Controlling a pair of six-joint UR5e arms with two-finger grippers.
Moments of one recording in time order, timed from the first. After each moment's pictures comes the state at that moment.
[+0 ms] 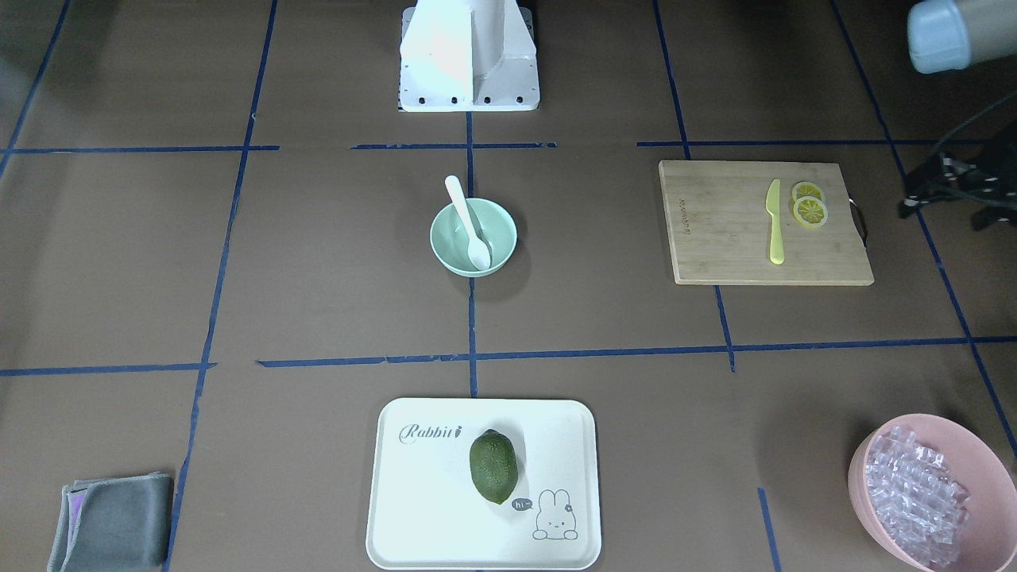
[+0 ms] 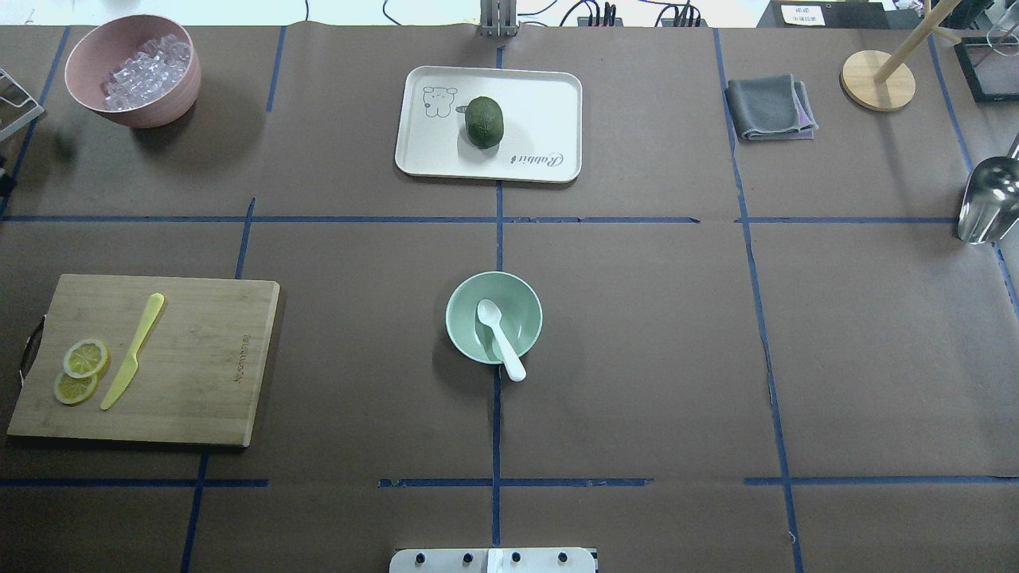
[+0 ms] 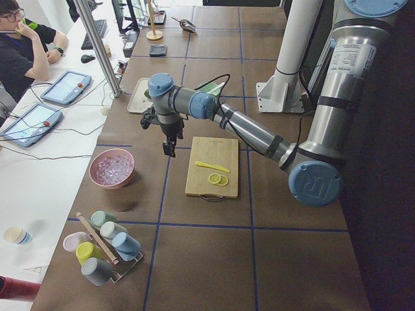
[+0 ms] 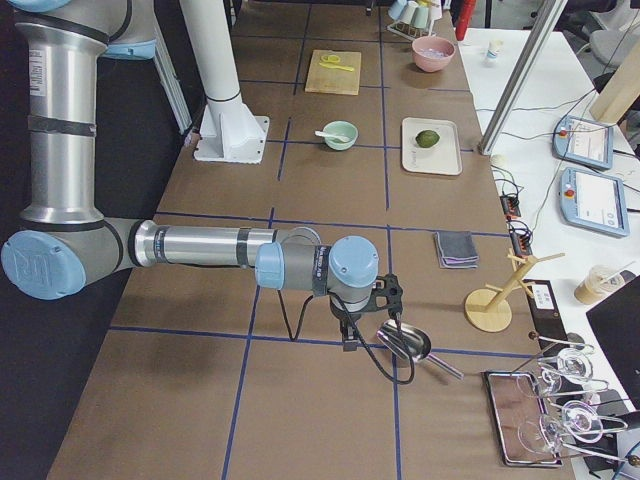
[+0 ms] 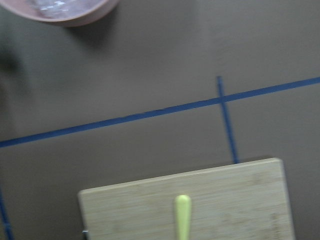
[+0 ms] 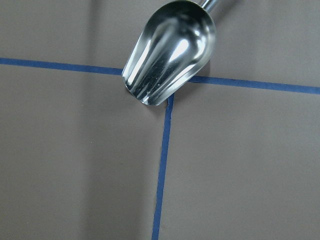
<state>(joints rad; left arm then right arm) -1.33 -1.73 -1.85 -1.32 -2.34 -0.07 1.62 -1.67 1.68 -1.61 2.40 -0.14</state>
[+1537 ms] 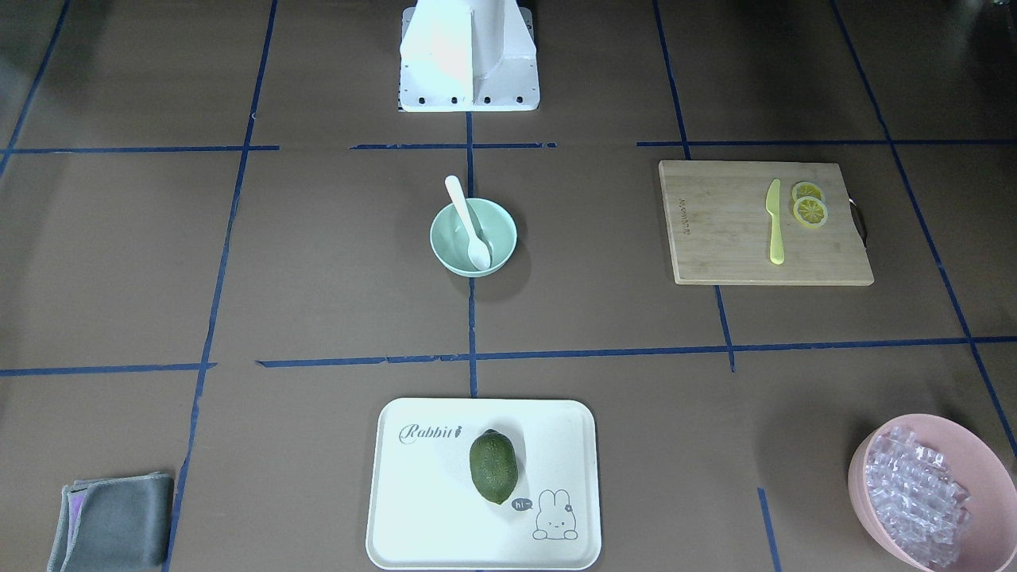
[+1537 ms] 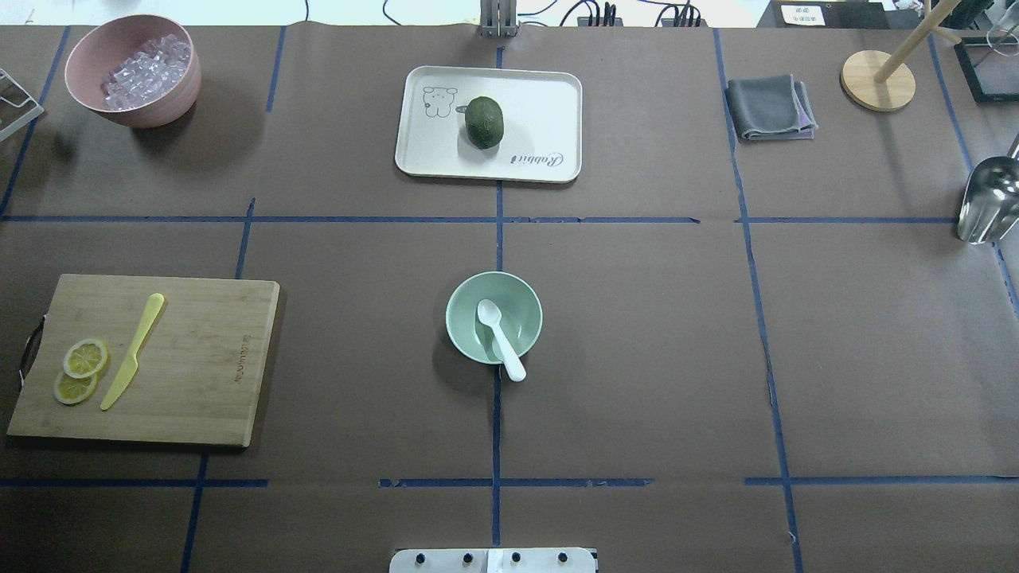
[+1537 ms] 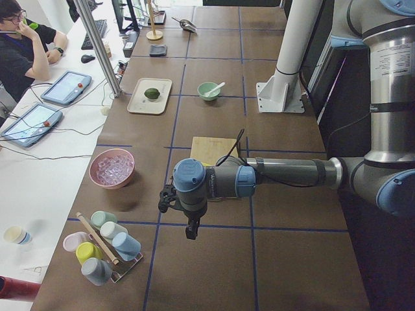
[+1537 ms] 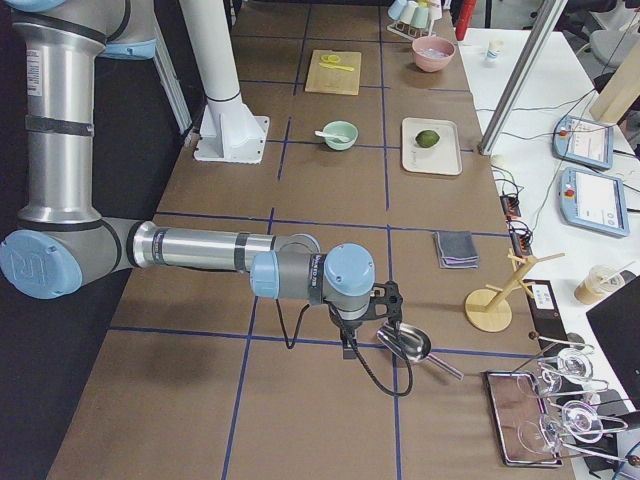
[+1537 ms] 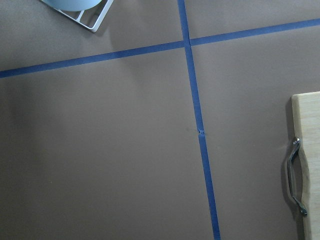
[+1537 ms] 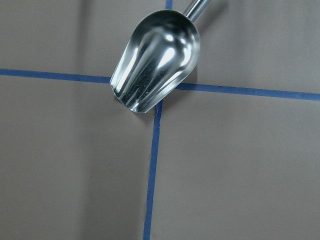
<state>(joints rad) -1.60 -1.44 -1.71 -1.52 -2.35 0.20 1.63 -1.67 1.65 -1.54 2.39 -0.11</state>
